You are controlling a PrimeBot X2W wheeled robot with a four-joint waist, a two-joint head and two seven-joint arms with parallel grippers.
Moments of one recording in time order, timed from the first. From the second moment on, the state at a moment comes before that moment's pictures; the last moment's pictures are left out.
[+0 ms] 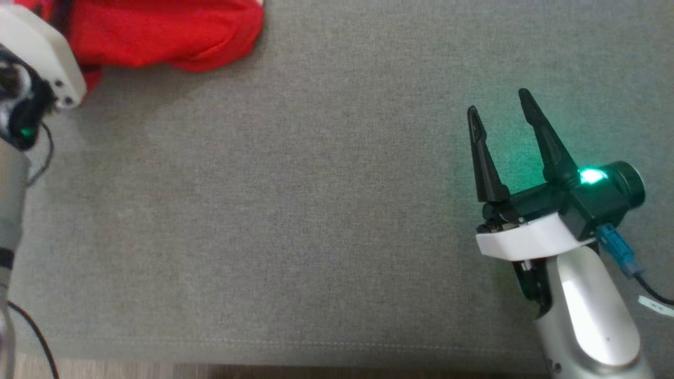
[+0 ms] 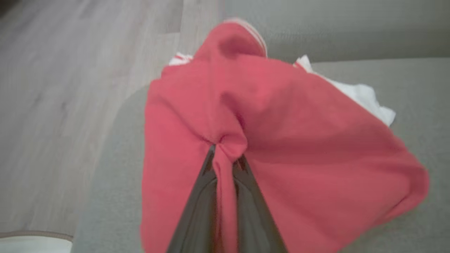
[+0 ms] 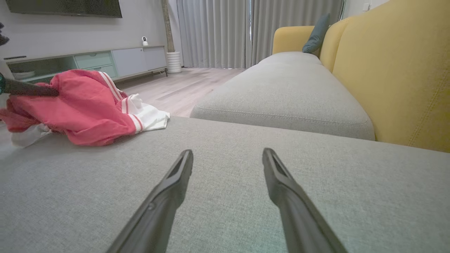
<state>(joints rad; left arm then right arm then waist) -0.99 0.43 -0.38 0.80 -0.49 -0.13 0.17 -0.28 -0.05 0.16 0.10 -0.02 0.12 -0.25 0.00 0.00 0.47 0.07</state>
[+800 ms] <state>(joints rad) -1.07 0.35 -0.55 0.53 -0.45 -0.12 0.07 -0.19 -0.05 0.11 0.13 0.05 0.12 -0.26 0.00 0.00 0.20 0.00</state>
